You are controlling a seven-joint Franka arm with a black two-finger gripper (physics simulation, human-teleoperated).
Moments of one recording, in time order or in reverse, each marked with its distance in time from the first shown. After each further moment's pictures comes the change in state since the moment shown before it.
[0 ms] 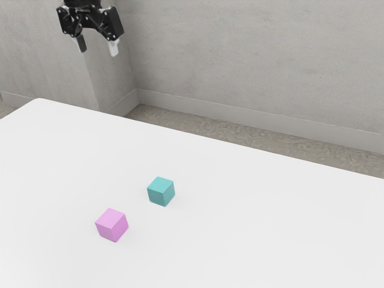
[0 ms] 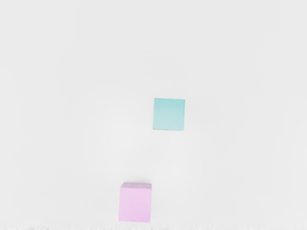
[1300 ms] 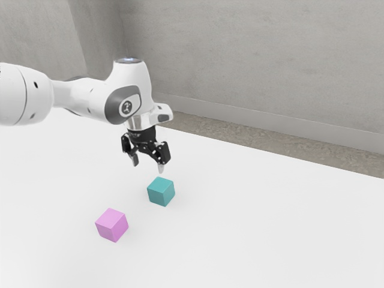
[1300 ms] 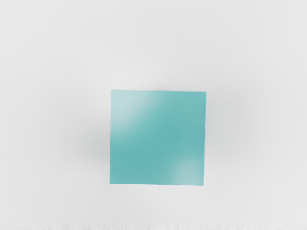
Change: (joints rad) arm 0.023 0.123 -0.063 -0.810 -0.005 0.822 -0.003
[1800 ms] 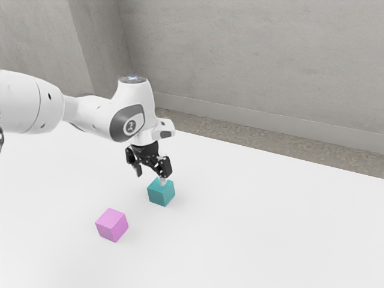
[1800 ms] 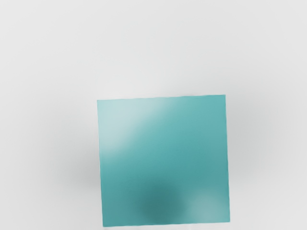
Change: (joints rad) arm 0.002 0.054 -0.002 -0.047 0.022 0.123 0.049
